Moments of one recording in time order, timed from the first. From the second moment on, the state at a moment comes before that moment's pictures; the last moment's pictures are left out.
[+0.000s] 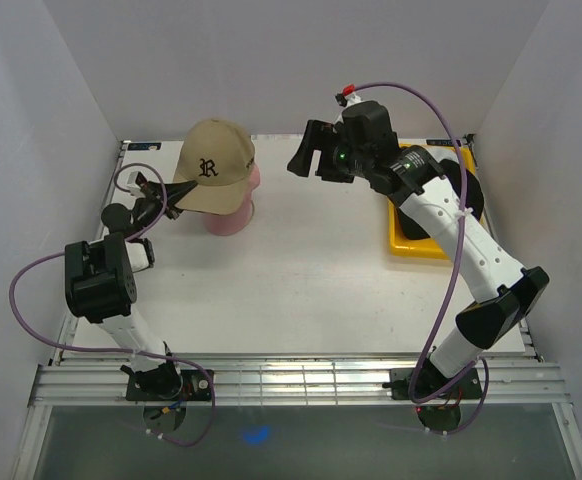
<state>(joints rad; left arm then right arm) 0.27 1.77 0.71 1.36 0.98 -1.99 0.68 1.61 1.88 -0.75 -0.04 0.59</state>
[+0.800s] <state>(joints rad) 0.28 1.85 0.63 1.39 1.01 -2.00 0.68 1.61 1.76 -0.67 -0.09 0.54</state>
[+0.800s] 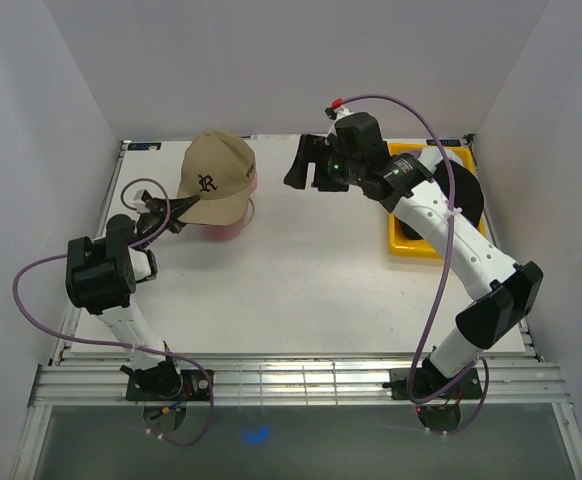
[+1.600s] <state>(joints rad) 0.29 1.92 0.50 1.47 1.01 -1.98 0.68 1.61 1.58 -0.58 -0.14 0.47</state>
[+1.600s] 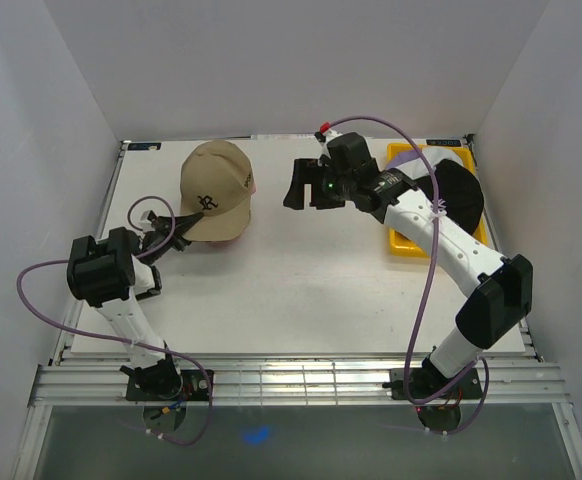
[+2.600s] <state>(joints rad) 0.31 1.94 0.45 1.41 1.06 -1.90 0.69 1.68 1.42 -0.33 -0.39 0.46</state>
